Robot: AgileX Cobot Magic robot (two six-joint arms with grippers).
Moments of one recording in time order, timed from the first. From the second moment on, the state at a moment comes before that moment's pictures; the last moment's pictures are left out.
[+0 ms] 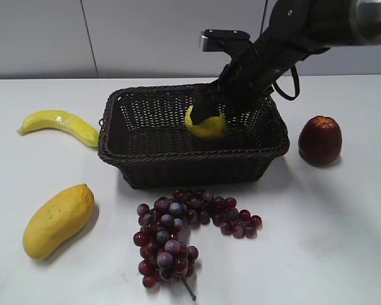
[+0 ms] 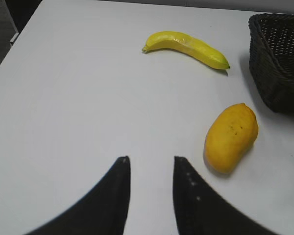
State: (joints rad) left arm -0.03 -0.01 -0.48 -0.03 1.09 0.04; right arm 0.43 2.09 -1.53 0.48 0.61 -0.28
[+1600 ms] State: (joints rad) left arm -0.03 -0.01 -0.48 -0.03 1.09 0.04; right arm 0.43 0.66 -0.75 -0.04 1.07 0.02
